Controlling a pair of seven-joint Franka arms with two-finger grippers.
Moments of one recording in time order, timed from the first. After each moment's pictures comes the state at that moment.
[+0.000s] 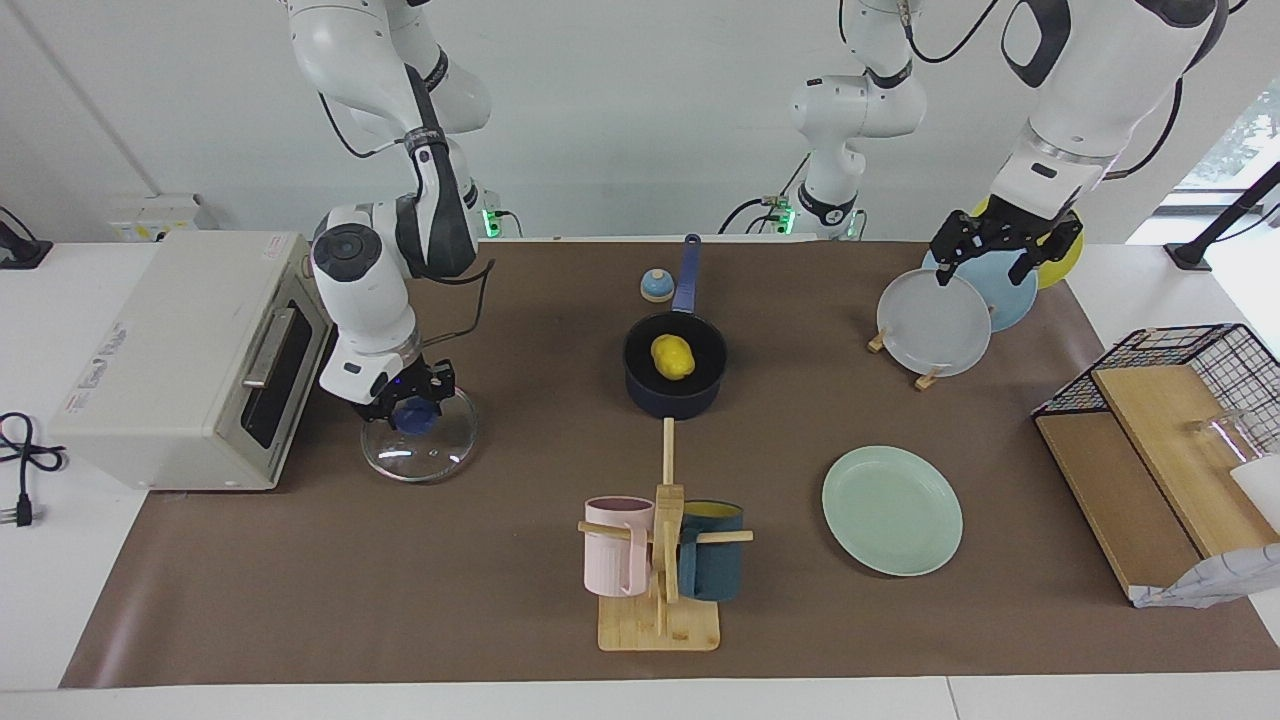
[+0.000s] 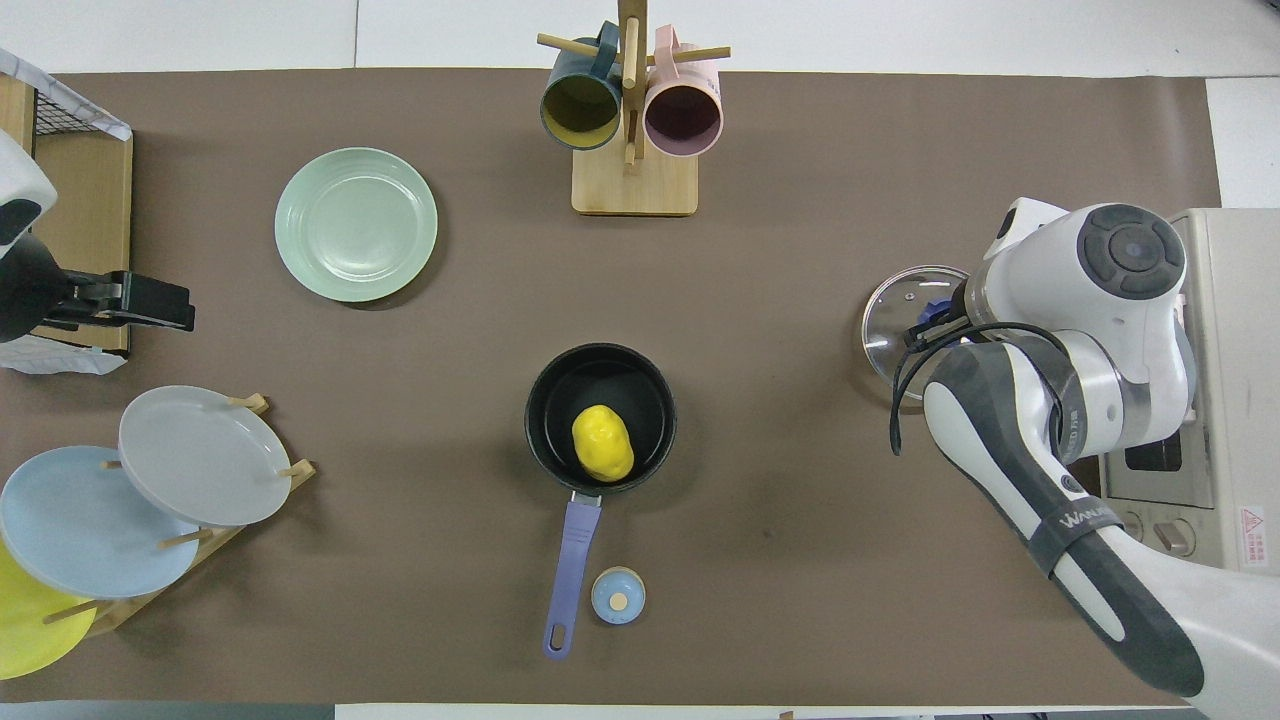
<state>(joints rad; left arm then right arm) -0.12 -0.06 0.00 -1.68 0.01 1.64 -0.03 0.02 0.17 0.08 -2.08 -0.11 2.27 -0.21</state>
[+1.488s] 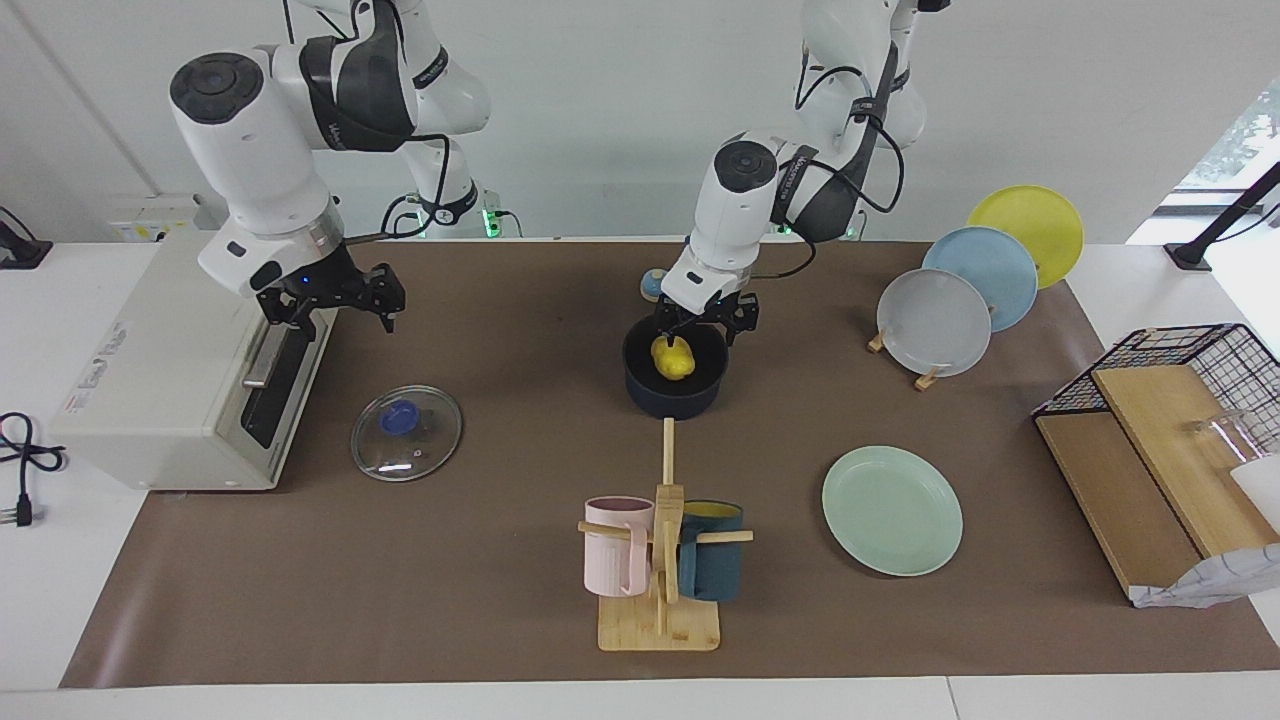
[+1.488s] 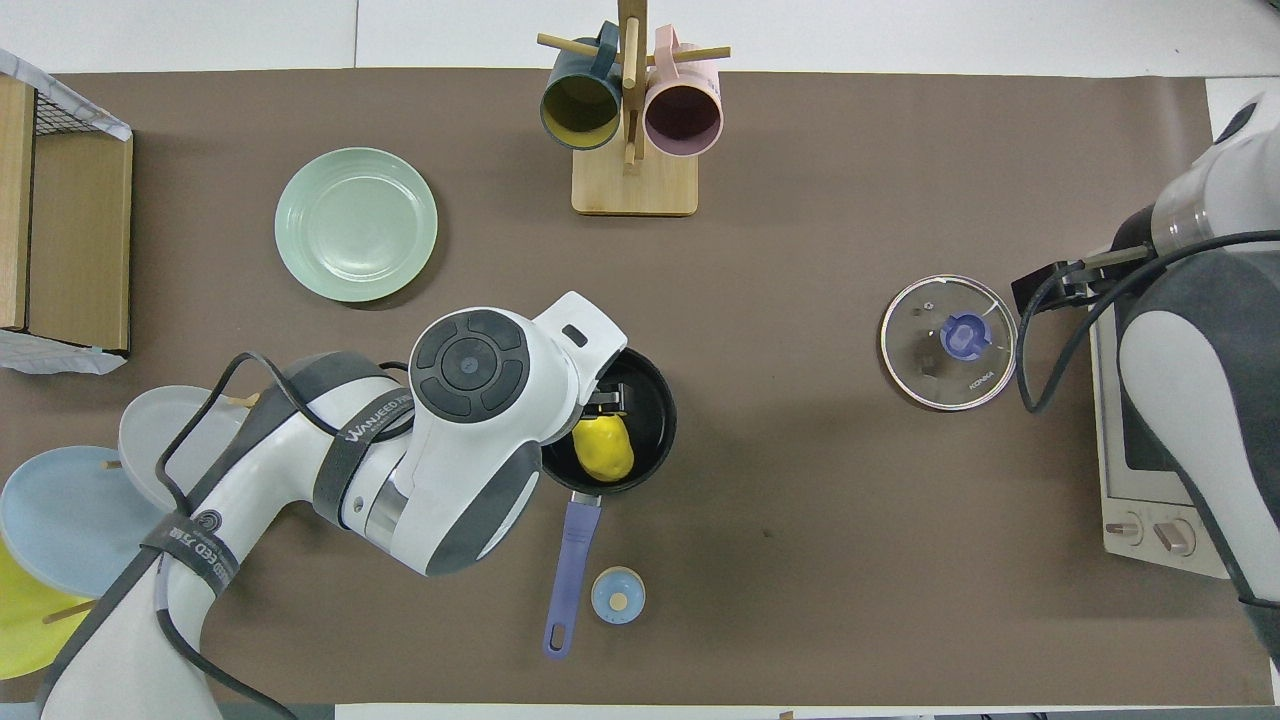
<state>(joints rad) -0.66 0.13 -0.02 -1.98 -0.07 2.13 -0.60 -0.03 0.03 0.09 -1.70 -0.06 1.70 -0.05</state>
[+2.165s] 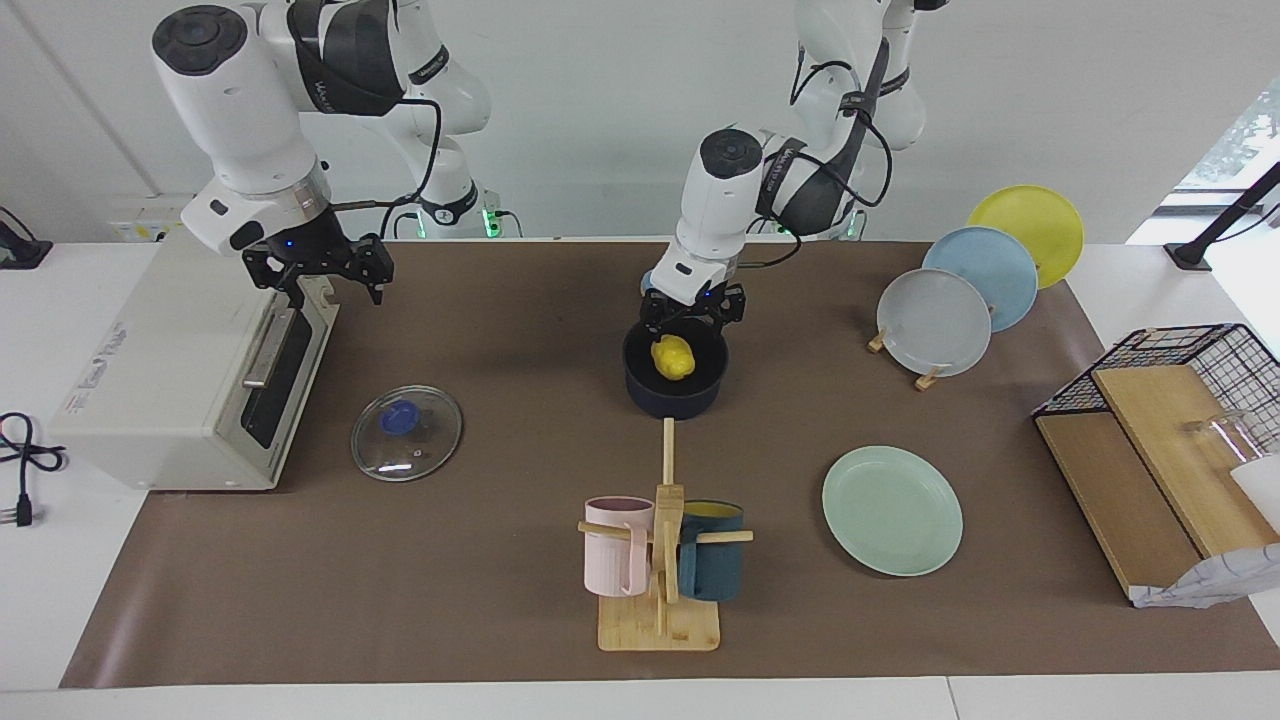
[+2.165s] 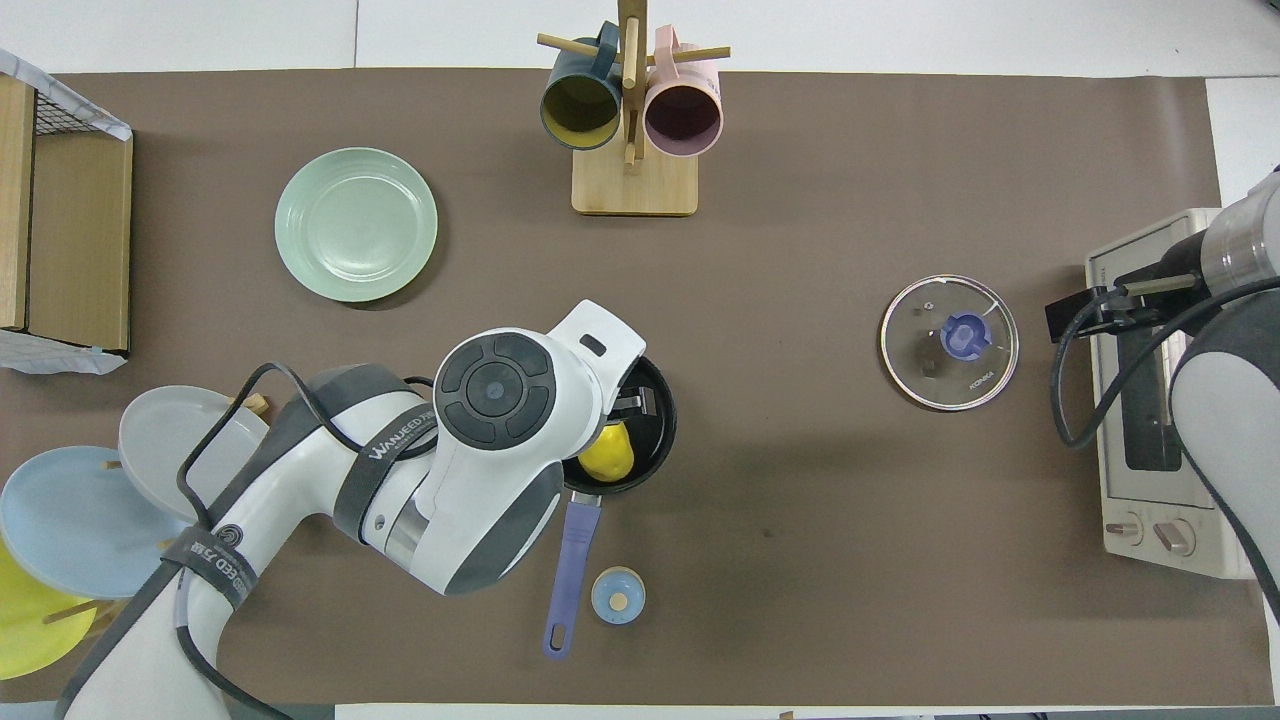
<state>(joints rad) -0.70 0.12 -0.02 -1.98 -0.07 2.16 -0.72 -0.04 -0.03 0.07 -1.74 -0.06 1.67 -0.04</state>
